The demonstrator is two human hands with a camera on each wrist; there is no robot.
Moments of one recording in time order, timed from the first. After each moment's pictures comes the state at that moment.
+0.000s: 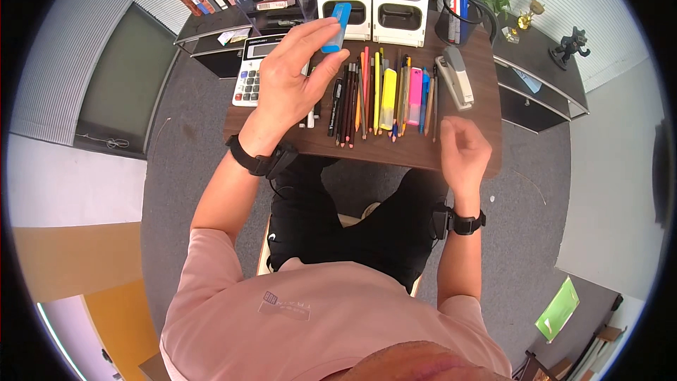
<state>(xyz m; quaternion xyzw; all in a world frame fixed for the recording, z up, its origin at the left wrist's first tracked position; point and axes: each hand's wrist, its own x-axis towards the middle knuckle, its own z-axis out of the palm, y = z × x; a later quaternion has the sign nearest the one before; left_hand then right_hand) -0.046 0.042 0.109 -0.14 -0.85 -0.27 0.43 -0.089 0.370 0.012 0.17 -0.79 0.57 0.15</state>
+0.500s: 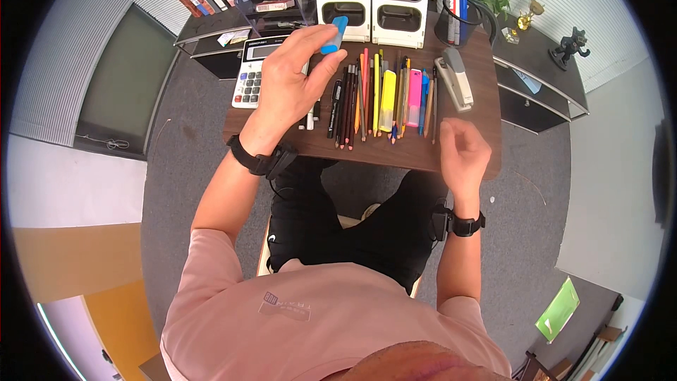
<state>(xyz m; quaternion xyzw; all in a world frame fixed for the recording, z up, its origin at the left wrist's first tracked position) -0.050 0.040 0.103 -0.10 -0.87 -0.28 0.40 -0.088 0.369 0.015 0.19 -0.79 0.56 0.17</state>
